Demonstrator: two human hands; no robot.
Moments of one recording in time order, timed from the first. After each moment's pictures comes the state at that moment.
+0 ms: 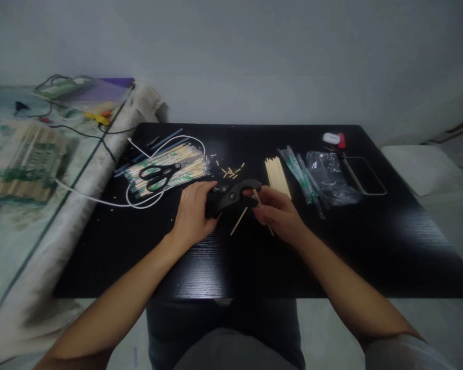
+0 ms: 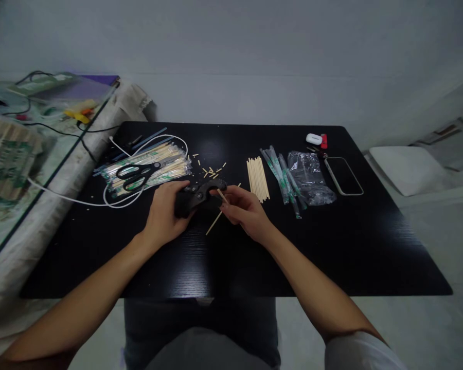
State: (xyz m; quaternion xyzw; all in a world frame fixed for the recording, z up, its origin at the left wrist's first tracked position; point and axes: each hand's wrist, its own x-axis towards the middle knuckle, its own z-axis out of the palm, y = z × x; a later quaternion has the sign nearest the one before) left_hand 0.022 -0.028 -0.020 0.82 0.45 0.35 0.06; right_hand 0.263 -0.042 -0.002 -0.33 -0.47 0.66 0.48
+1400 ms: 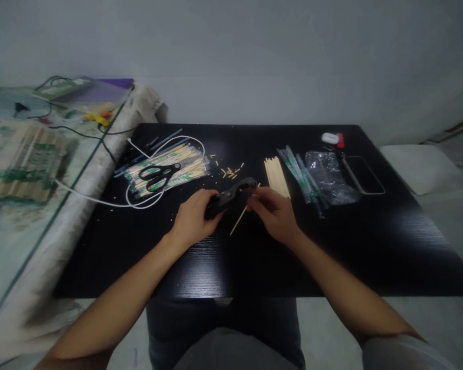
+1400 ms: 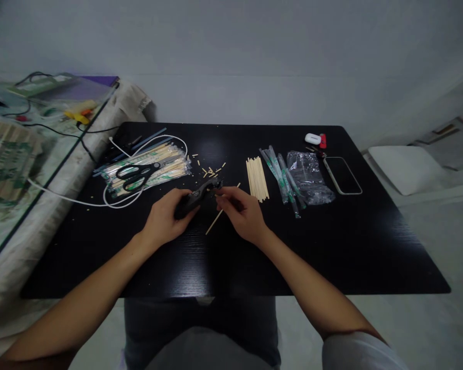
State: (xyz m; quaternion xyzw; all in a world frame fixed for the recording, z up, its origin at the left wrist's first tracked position) left_hand 0.026 -0.030 -0.017 0.82 0.46 0.33 0.12; right_hand 0.256 -0.044 -0.008 -0.42 -0.61 0.43 0.52
